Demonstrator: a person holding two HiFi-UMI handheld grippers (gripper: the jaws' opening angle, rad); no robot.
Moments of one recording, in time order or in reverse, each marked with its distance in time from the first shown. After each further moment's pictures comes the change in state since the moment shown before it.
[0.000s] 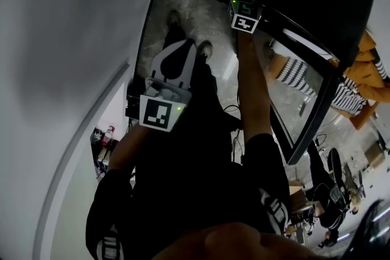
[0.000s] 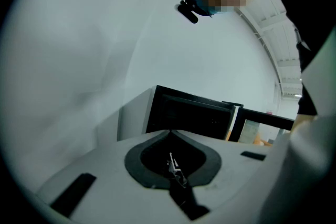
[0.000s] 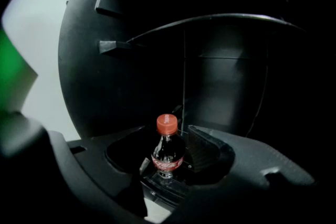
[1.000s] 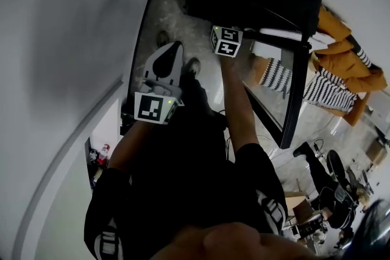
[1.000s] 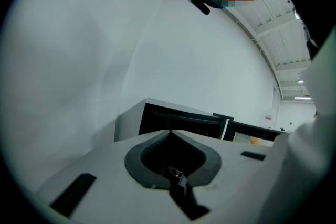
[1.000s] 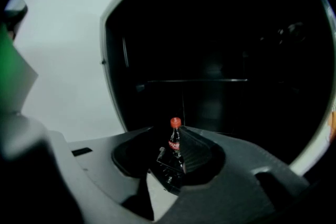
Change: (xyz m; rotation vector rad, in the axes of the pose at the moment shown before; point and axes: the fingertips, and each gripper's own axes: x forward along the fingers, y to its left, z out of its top) left arm -0.024 -0.039 0.053 -0.022 -0.145 0.028; right arm -0.113 0.008 0.028 0.110 -0.007 0.019
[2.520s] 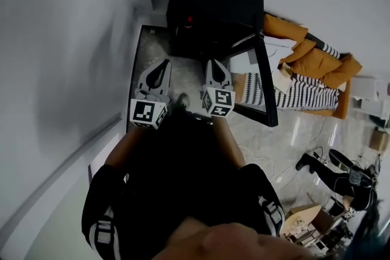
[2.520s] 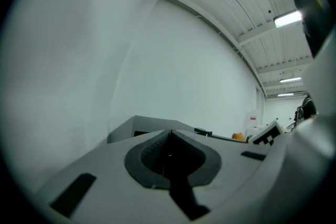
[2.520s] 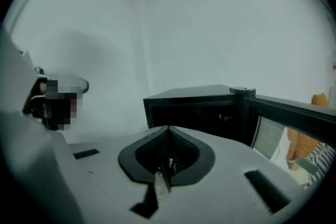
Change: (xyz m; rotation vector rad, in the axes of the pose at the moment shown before) left arm -0.073 -0.033 0.077 0.077 -0.082 -0.164; right arm -0.262 0.061 0.105 0.072 -0.186 -0.116
